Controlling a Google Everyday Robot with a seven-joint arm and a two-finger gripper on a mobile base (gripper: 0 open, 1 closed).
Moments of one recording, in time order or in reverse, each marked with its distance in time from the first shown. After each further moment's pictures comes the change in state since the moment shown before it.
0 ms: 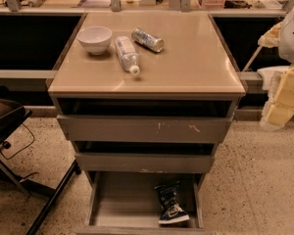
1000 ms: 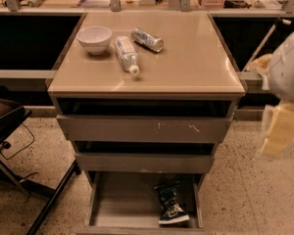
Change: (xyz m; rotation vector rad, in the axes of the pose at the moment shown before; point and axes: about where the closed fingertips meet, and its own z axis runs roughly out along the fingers) arm 0.002 0.034 0.036 -0.024 -0.009 -0.084
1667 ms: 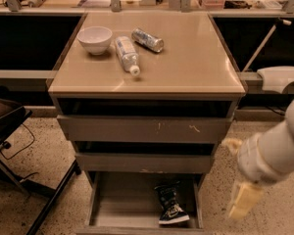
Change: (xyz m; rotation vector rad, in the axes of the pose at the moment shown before) arm 0.036 0.083 0.176 -0.154 -0.165 0.063
